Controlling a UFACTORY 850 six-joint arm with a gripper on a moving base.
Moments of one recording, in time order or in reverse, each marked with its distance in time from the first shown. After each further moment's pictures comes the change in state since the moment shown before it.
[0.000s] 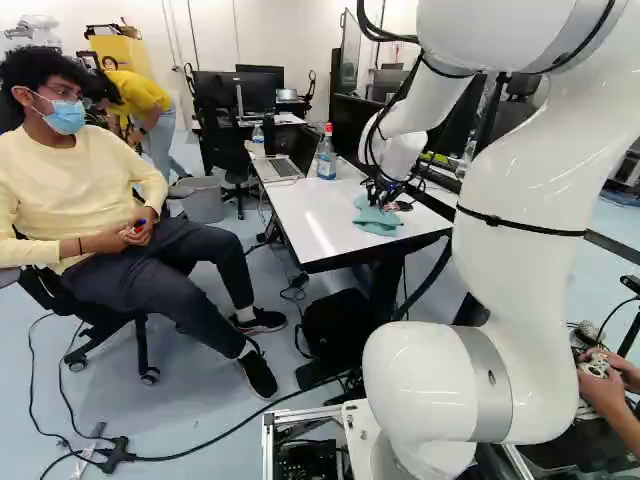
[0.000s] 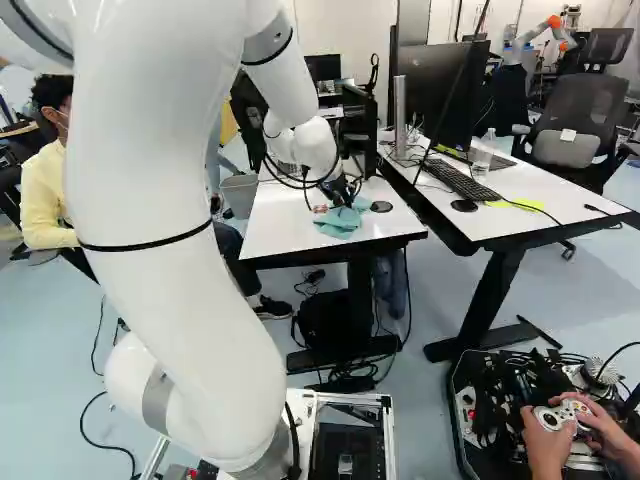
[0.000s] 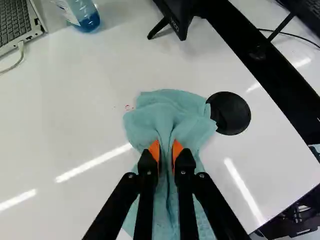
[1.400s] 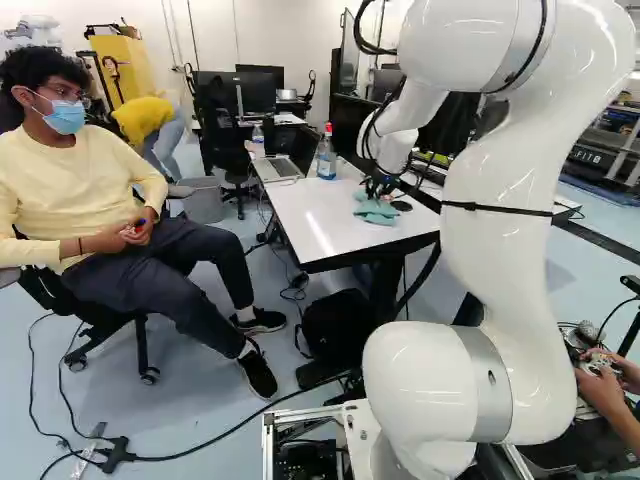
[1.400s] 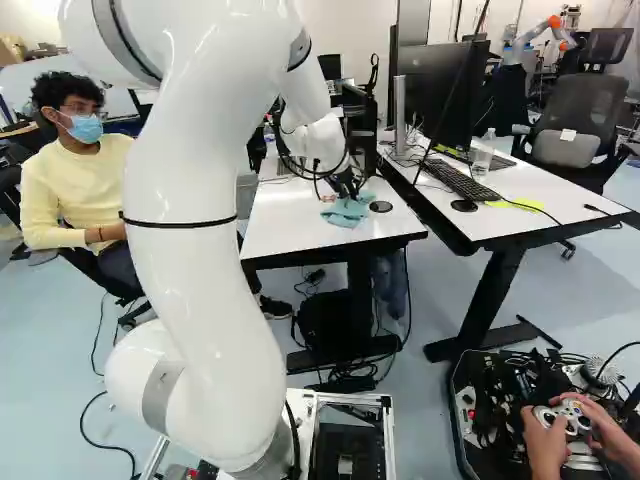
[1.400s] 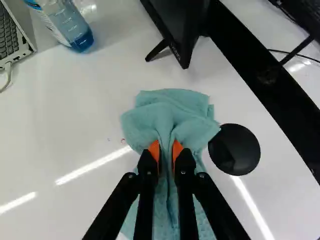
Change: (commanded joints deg) arm 0.4 -10.6 -13.2 0.0 -1.7 0.0
